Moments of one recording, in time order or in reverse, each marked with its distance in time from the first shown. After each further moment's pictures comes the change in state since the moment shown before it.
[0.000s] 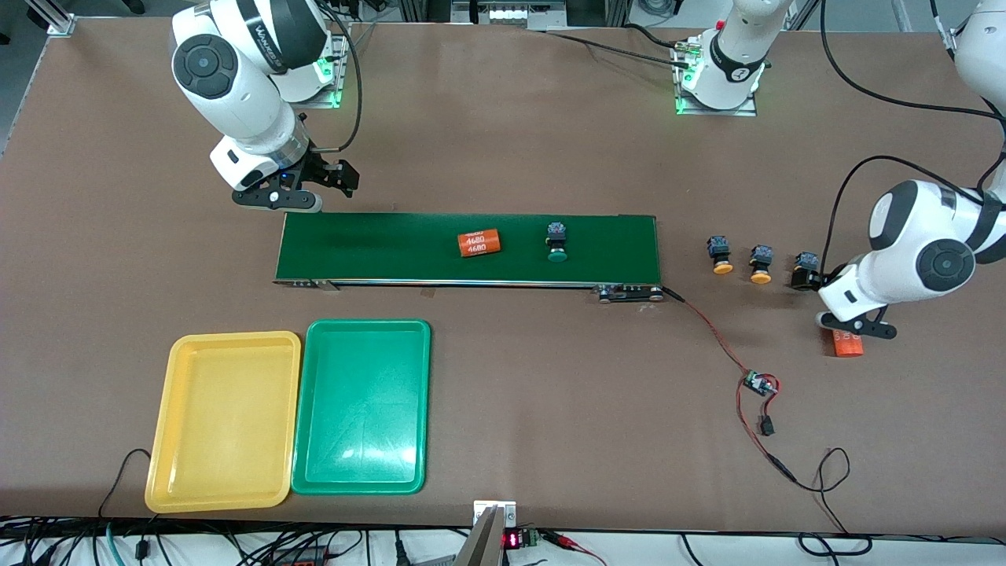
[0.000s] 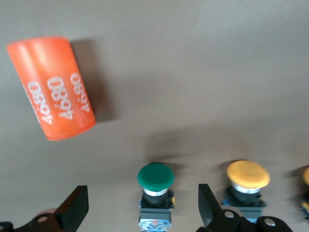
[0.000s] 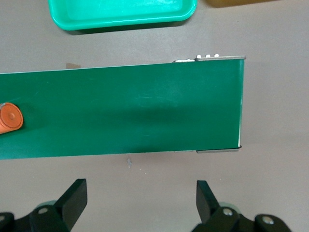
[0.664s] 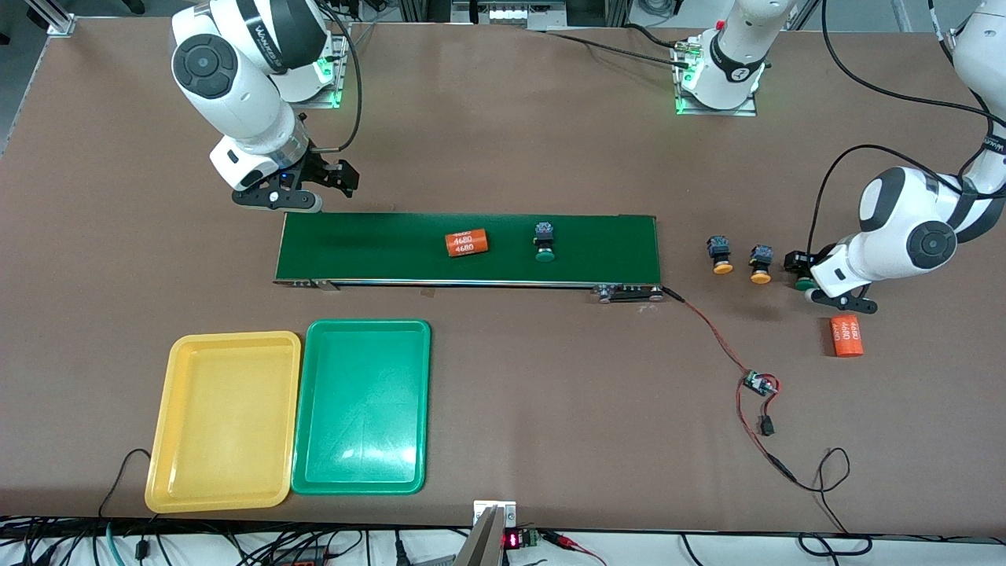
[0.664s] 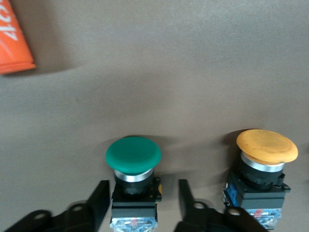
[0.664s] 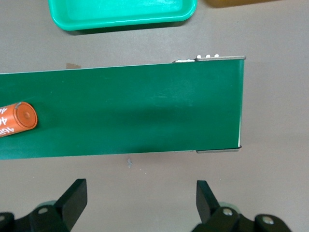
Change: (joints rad) left arm 0.084 0.012 -0.002 -0.148 0.000 0.112 0.011; right arm 0.000 0.000 0.000 0.001 0.000 0.000 0.000
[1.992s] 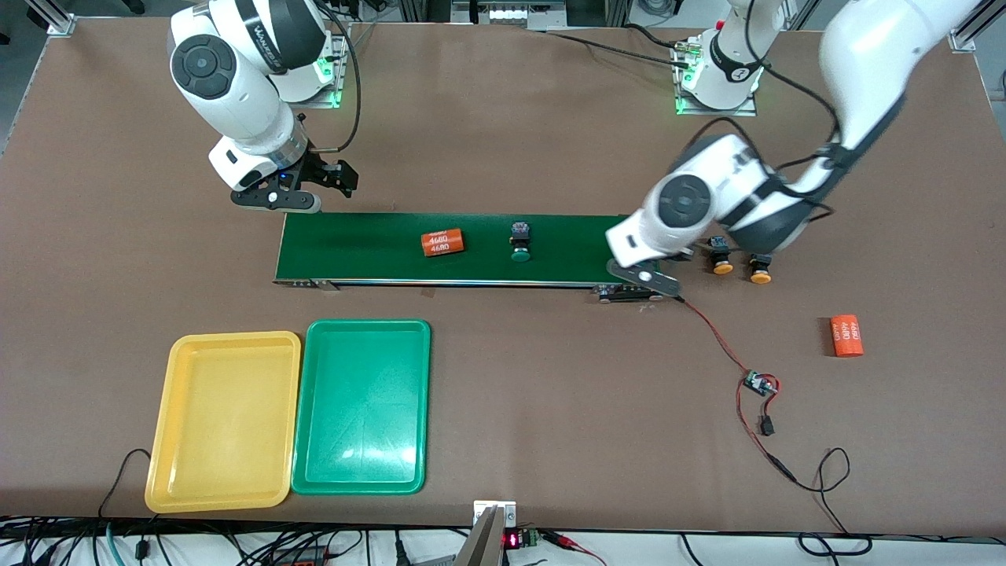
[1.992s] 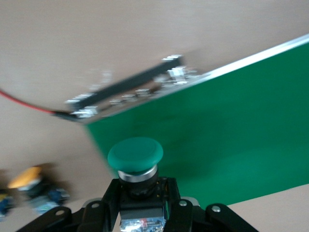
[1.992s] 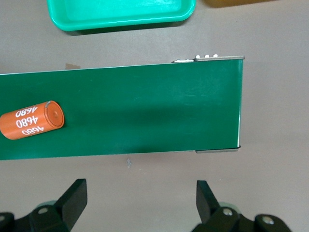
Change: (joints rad) left arm -0.537 0.078 -0.329 0.213 -0.026 -0.305 -0.552; right arm -0.001 0.000 -0.003 0.001 0.000 -0.002 0.000
